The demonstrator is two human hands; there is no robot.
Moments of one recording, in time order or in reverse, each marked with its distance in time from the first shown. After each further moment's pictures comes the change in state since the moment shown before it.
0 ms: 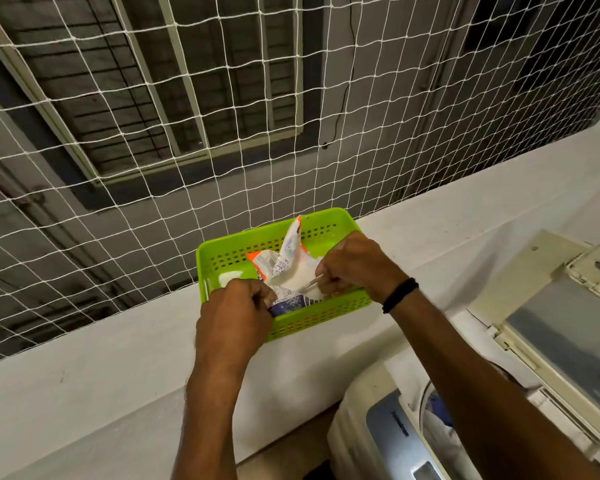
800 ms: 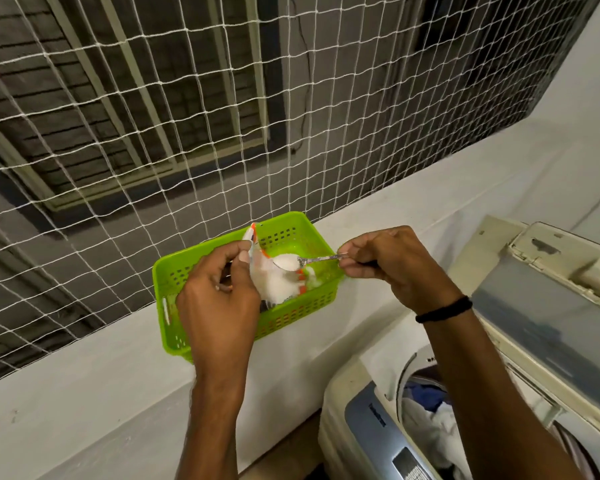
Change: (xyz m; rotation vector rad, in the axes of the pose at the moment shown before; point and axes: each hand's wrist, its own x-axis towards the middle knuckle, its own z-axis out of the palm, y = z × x) left_hand -0.020 0.056 0.010 -0.663 0.443 0.220; right_hand -0.050 0.045 -0.075 0.605 0.152 -0.136
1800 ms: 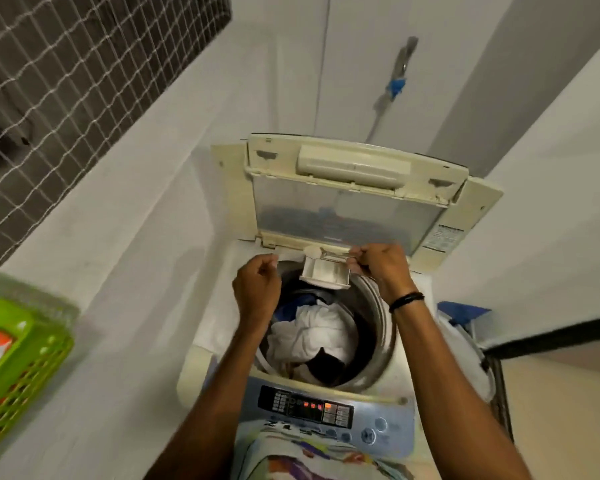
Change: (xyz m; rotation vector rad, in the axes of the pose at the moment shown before) left_hand -0.227 -0.021 0.287 0.014 -0.991 0.050; right_hand -0.126 0.204 -0.301 0.279 1.066 0.232
